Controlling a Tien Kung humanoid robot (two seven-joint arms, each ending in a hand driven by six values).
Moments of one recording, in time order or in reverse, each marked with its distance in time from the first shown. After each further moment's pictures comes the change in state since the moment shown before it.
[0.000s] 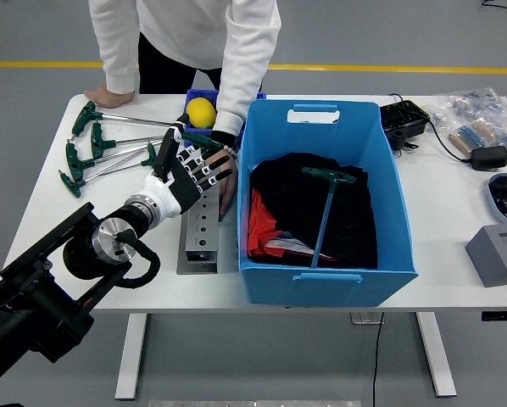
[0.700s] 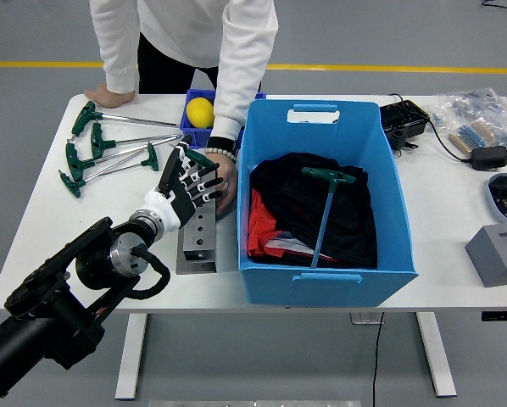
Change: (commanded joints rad) left arm 0.009 -0.058 0.010 0.157 0.129 -0.016 -0.016; right arm 0.003 0.002 -0.025 0.000 0.031 -0.001 0.006
